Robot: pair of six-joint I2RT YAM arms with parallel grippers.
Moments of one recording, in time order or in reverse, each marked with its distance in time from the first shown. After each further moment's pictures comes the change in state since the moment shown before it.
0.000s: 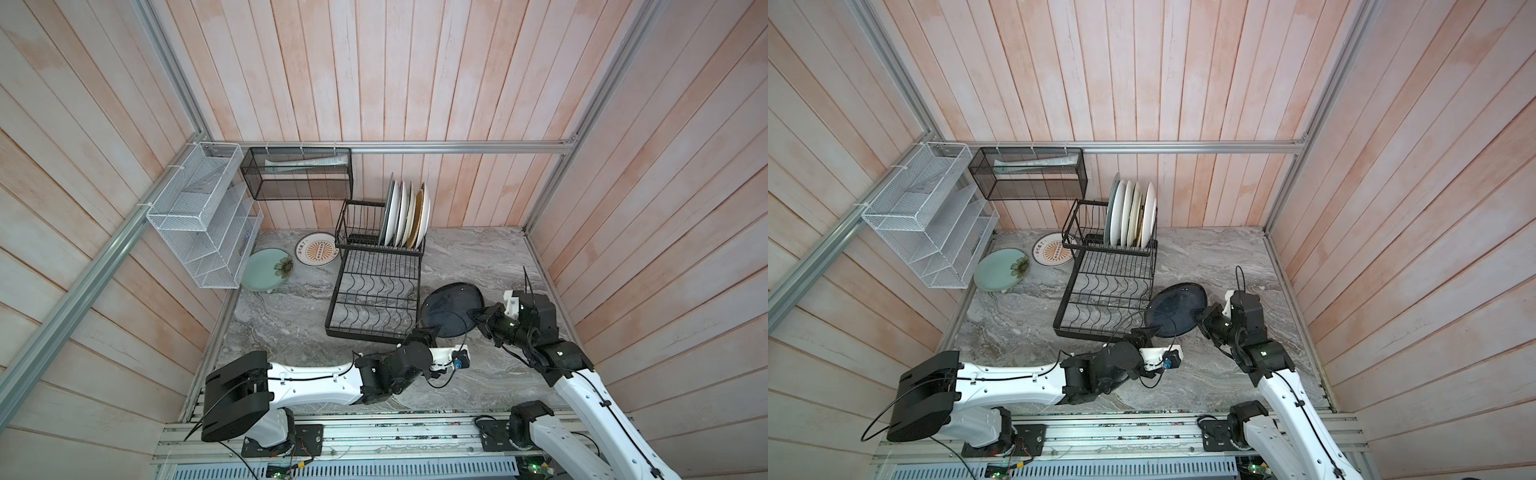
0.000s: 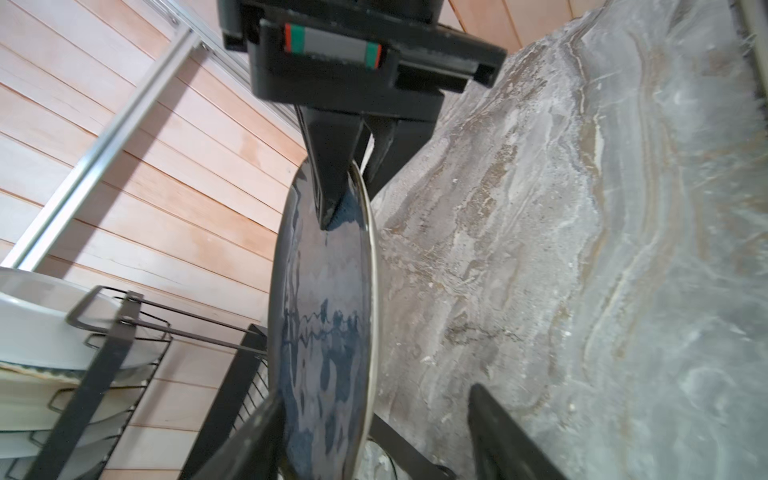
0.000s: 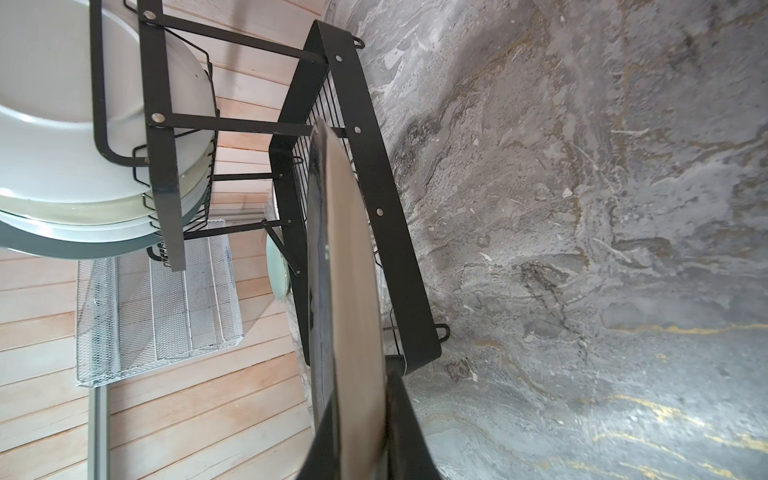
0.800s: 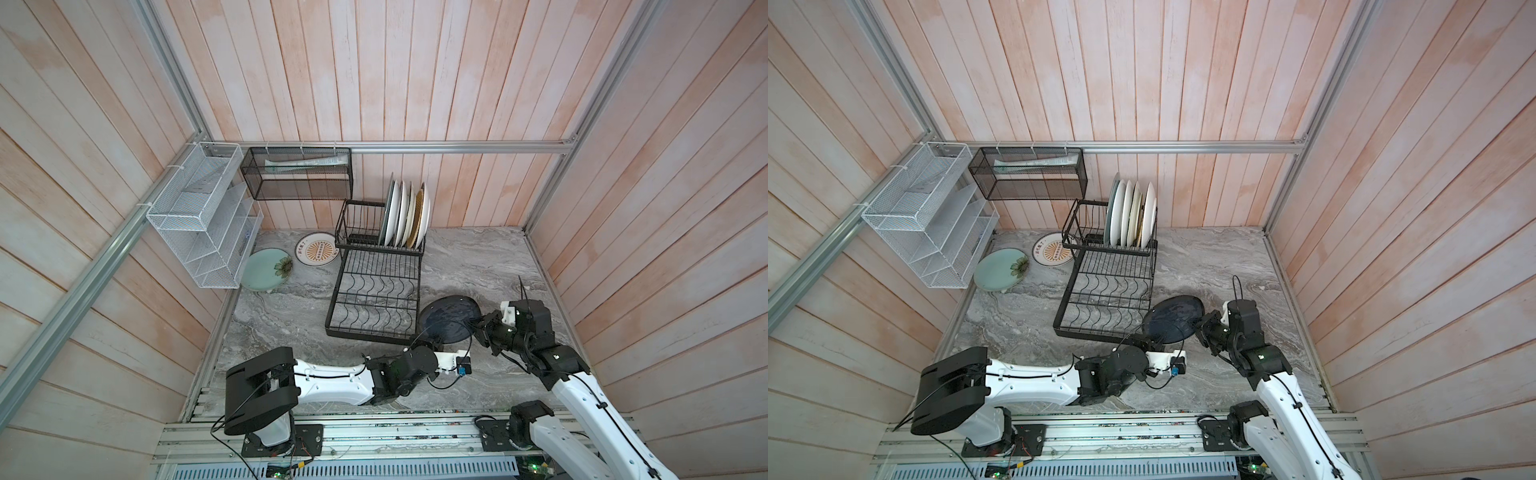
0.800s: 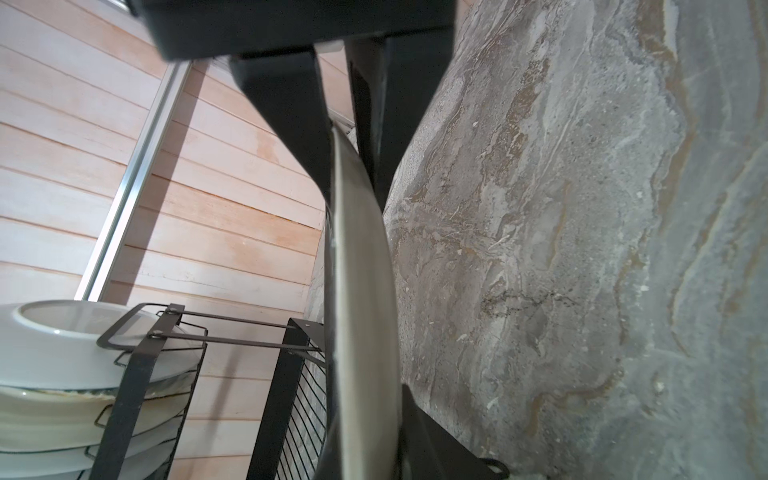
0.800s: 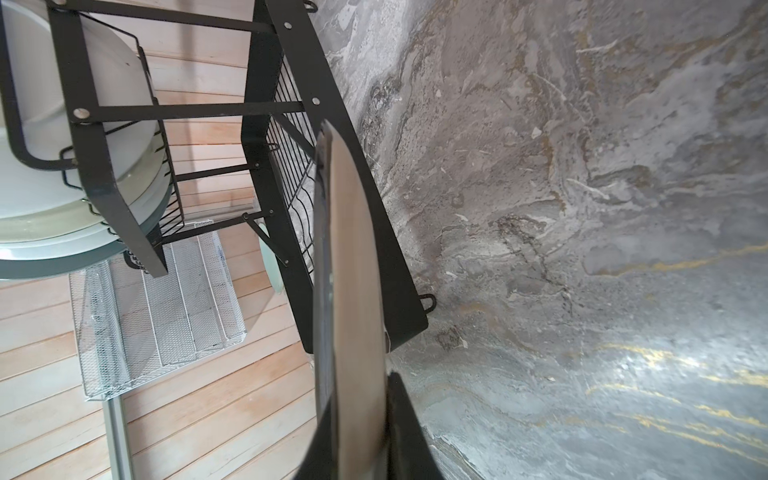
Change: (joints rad) left arm 0.003 0.095 -0.012 0.089 -0.091 0.135; right arm 0.017 -0.016 -0.059 0.003 -0.036 0.070
